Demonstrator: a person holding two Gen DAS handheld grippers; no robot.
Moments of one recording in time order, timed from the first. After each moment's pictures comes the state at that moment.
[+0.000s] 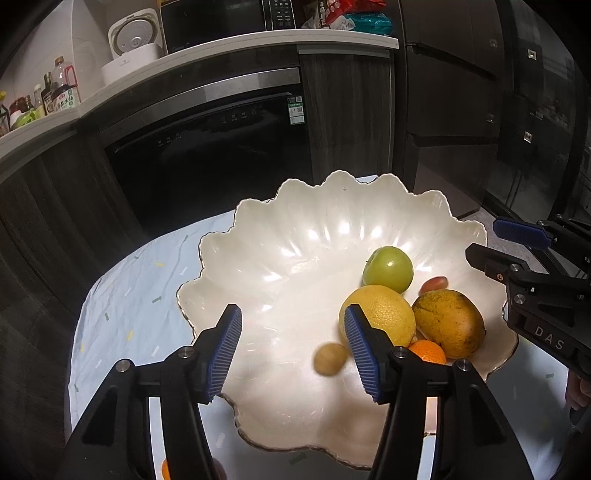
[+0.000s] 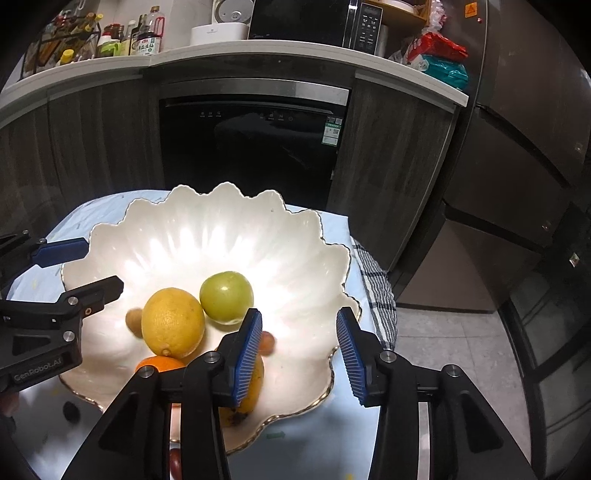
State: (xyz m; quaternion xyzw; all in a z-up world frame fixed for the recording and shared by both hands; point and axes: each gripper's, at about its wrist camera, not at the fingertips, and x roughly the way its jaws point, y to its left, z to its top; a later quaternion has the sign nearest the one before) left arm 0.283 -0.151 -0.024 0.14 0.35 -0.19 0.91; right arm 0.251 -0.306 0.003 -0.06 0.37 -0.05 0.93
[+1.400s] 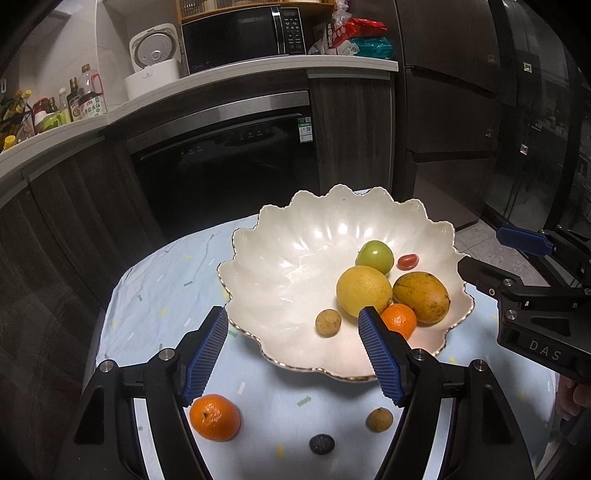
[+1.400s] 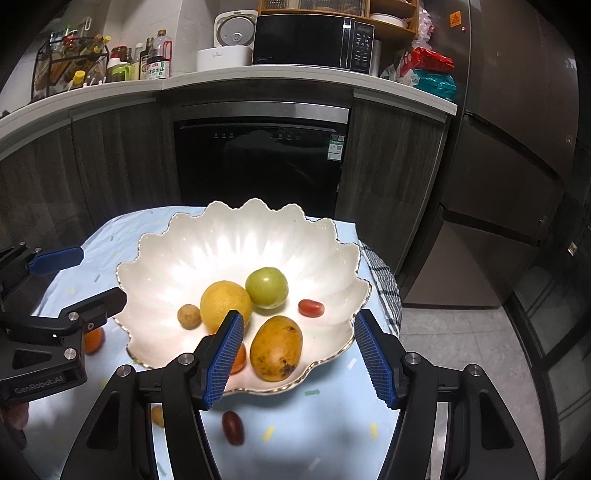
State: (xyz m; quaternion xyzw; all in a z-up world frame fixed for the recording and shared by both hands) left arm 0.218 -0.119 0.008 0.13 0.32 -0.18 0.92; right arm 0.192 -0.278 0.030 -0.03 0.34 -0.04 0.94
